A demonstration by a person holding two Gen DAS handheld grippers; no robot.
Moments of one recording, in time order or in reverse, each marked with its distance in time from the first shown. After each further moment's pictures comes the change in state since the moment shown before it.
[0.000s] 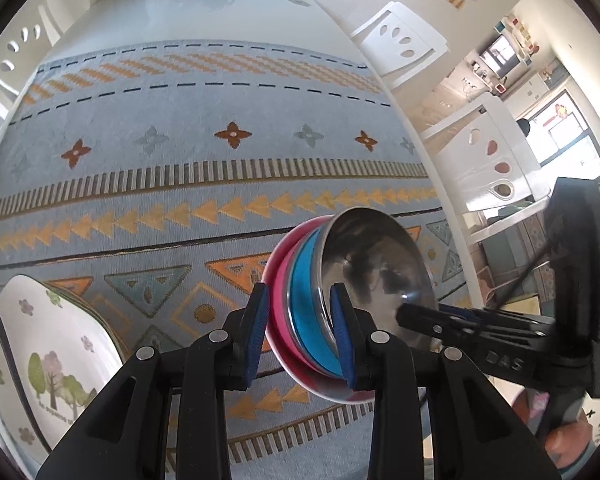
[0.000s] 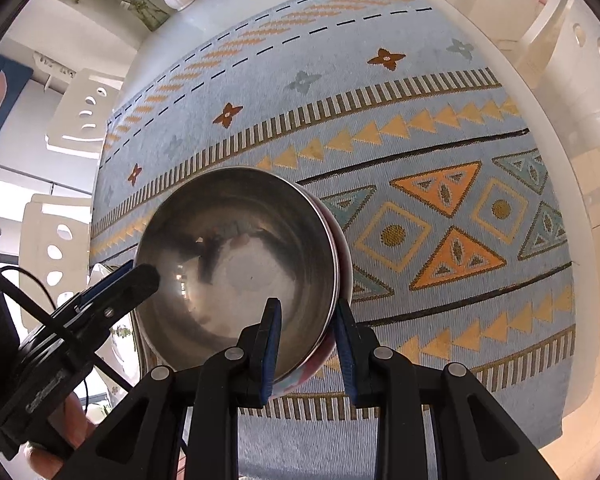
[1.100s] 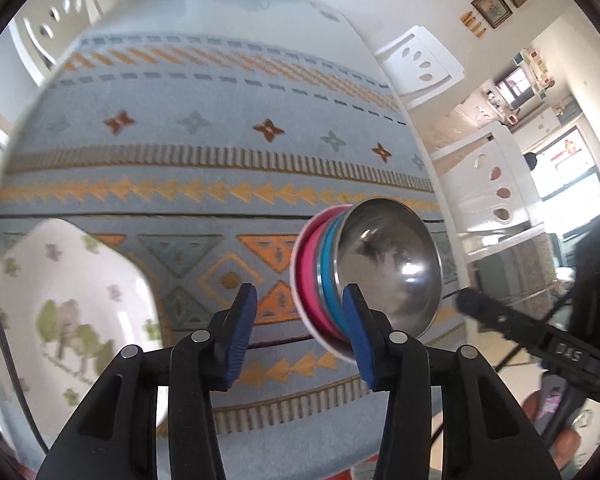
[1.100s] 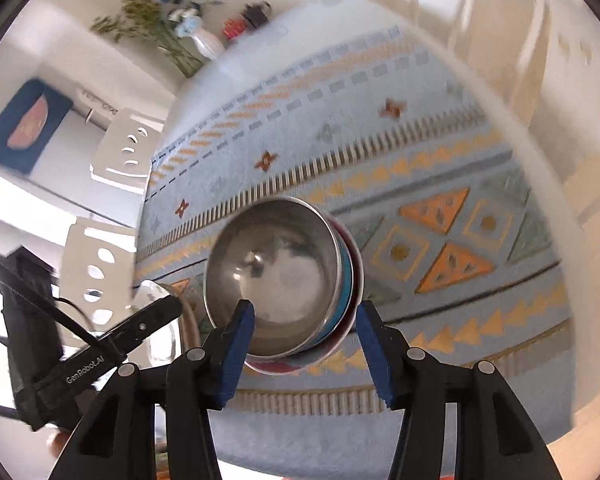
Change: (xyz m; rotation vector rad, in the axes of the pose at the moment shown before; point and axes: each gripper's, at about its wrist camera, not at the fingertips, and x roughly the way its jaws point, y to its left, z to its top) left arm -0.043 0.019 -0.029 -0.093 -0.066 0.023; right arm -0.062 0.005 -0.035 -0.036 -0.232 0.083
